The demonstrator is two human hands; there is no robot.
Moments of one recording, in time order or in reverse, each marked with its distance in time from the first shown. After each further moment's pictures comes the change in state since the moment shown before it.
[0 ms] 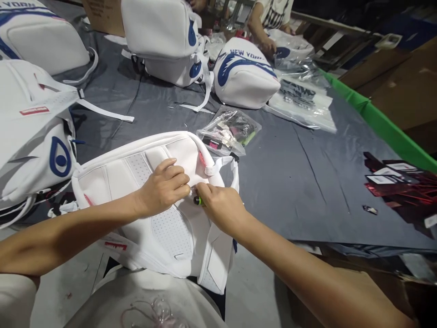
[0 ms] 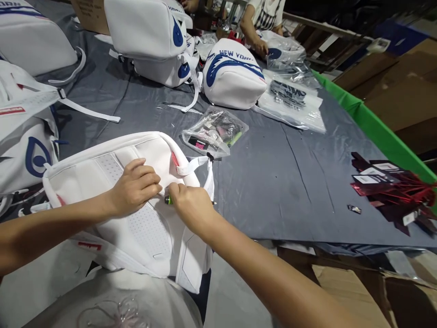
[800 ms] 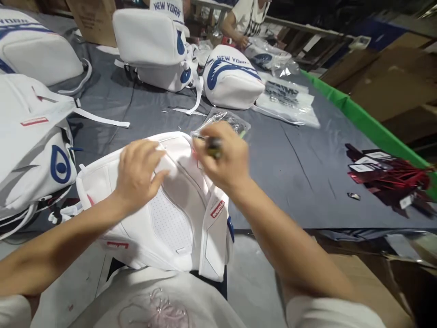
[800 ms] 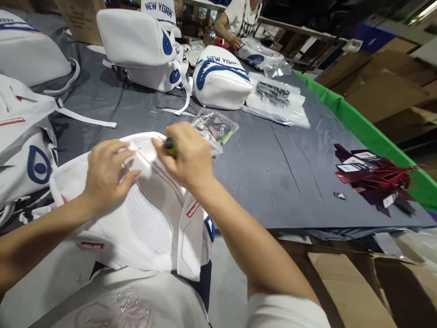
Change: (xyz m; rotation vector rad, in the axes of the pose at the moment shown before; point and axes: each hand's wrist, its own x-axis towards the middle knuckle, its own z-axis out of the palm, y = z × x) left_hand -0.005 -0.015 -0.037 0.061 0.090 -0.399; right_hand 0.051 0.009 -0.061 0.378 0.629 0.155
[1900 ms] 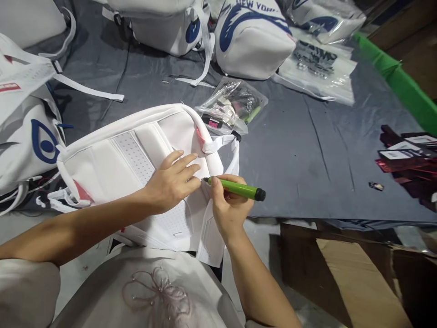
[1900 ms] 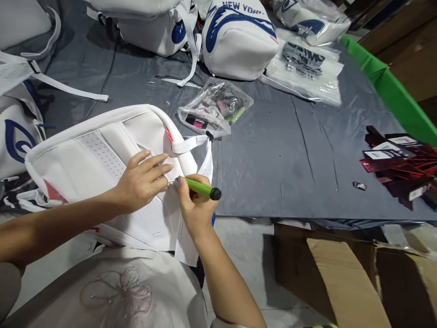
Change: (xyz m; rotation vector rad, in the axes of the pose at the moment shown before) left_hand -0.014 0.057 0.048 -0.080 -0.151 0.359; right_hand -0.140 0.010 0.042 0.521 0.364 0.580
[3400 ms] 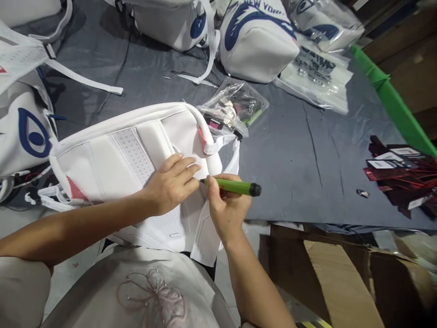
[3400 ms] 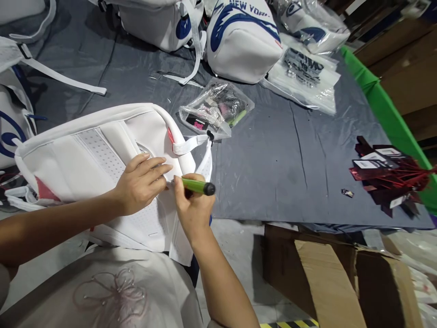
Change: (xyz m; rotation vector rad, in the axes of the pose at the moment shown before) left_hand -0.008 0.003 0.006 0.051 0.020 -0.052; right_hand 0.012 -0.009 0.000 -0.292 -0.070 -0.143
